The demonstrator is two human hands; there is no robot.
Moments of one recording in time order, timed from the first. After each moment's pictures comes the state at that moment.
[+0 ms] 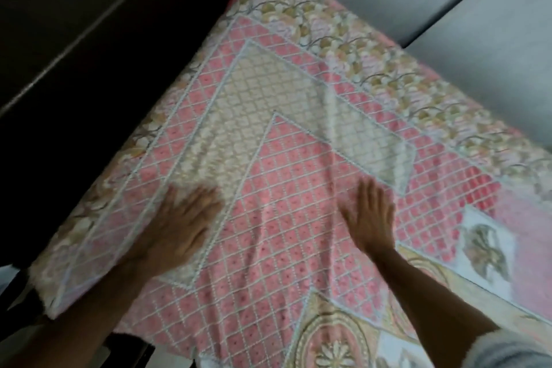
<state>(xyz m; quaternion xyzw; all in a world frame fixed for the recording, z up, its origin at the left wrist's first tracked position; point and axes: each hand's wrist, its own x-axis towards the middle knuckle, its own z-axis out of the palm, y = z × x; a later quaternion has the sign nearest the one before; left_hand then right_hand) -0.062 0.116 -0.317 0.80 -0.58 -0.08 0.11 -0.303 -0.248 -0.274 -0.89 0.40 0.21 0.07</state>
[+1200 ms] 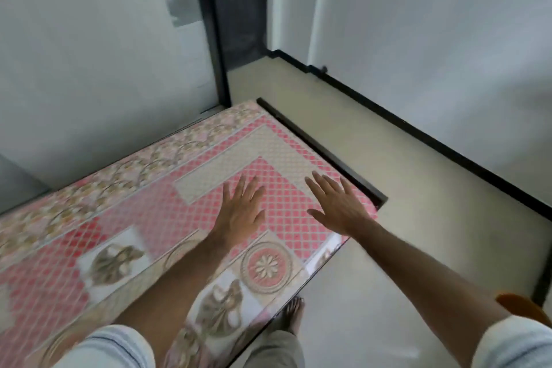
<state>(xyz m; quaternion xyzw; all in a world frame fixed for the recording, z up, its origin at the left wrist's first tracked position) -0.979 -0.440 0.061 0.49 -0.87 -0.03 -0.06 -1.253 -0.394 0.097 -0.78 0.62 0.05 0.06</state>
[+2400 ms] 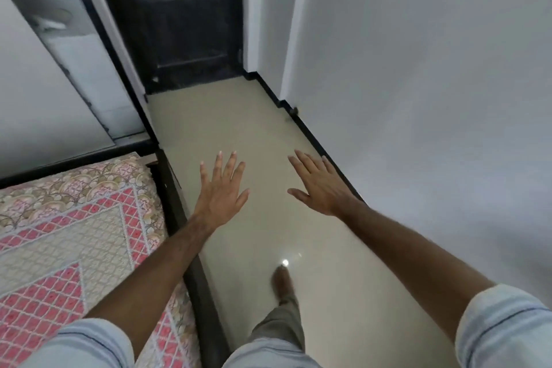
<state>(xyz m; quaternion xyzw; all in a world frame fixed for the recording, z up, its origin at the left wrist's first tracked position) -1.589 -0.981 0.054 0.63 -0.78 0.01 -0.03 -1.864 -0.996 0.122 -0.86 0.51 0.04 0.04</state>
